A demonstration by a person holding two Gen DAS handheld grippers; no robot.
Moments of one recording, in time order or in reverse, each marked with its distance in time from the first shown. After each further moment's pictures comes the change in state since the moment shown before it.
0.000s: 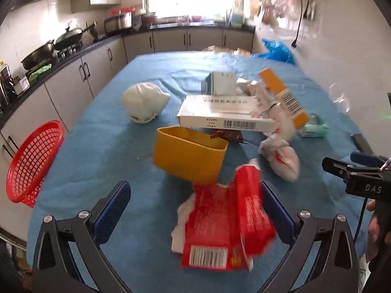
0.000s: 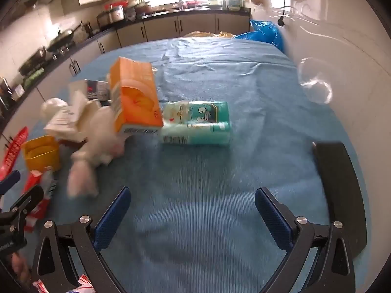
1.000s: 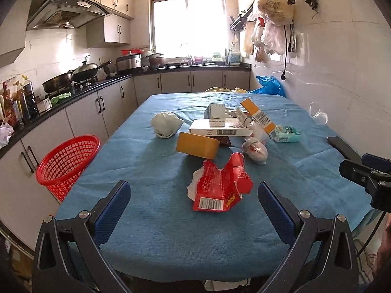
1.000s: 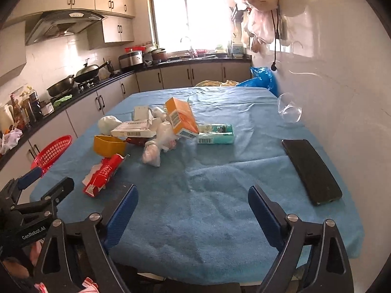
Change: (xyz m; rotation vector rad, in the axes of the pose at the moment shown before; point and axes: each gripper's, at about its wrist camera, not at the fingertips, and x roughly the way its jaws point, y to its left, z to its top) left arm -0.091 -0.008 -0.058 0.020 -0.238 0.052; right arm -0.114 0.039 -0.086 -0.028 -0.291 0.023
